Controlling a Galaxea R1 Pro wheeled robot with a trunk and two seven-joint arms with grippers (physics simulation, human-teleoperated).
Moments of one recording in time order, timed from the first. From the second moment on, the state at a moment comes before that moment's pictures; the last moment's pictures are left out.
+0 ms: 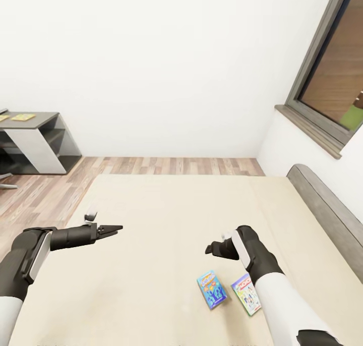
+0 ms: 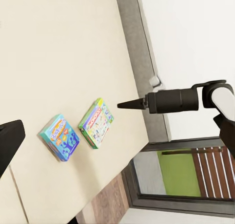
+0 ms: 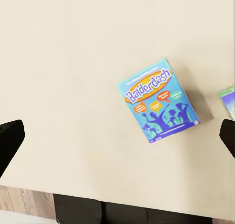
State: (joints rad) left arm -0.61 0.32 0.18 -1.10 0.13 1.04 -1.29; right arm -0.75 0.10 -0.07 -0.78 -0.16 1.04 -0.01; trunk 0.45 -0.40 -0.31
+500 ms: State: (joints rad) left arm -0.61 0.32 0.19 -1.10 0.13 1.04 -1.29; right arm -0.75 0.10 -0.07 -0.77 -0.17 1.04 -0.01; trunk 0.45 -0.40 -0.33
